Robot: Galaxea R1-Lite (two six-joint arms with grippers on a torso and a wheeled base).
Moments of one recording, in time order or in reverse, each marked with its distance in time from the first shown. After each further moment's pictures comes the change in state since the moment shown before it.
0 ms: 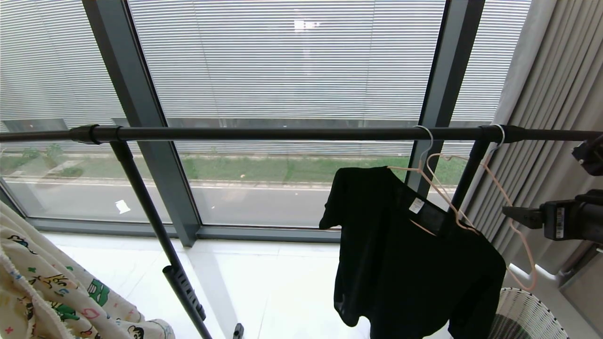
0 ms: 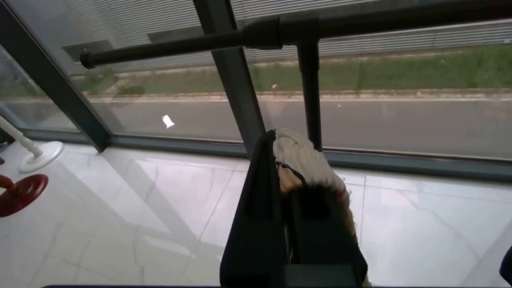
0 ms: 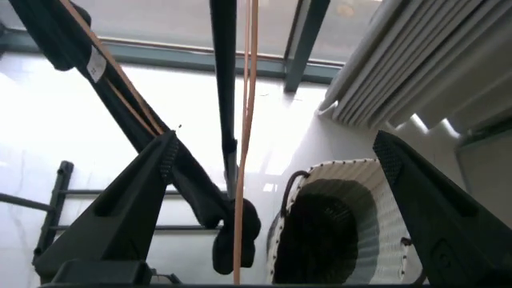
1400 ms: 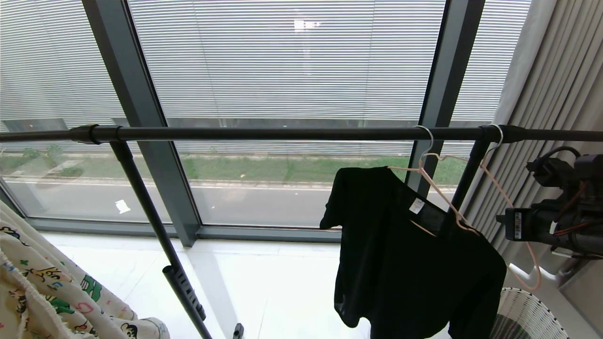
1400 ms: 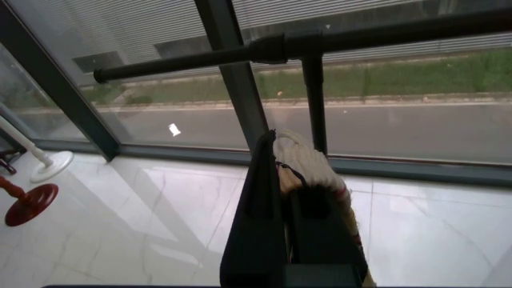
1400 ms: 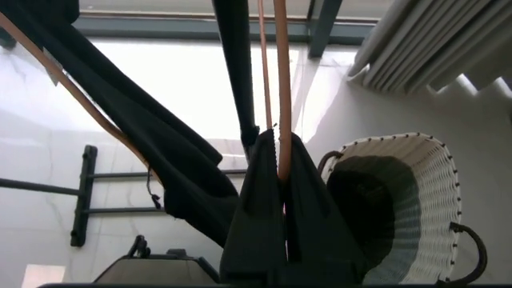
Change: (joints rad) left arm 0.000 -0.001 -0.031 -0.001 0.003 0.037; right arm -0.001 0.199 0.000 -0.091 0.041 0.104
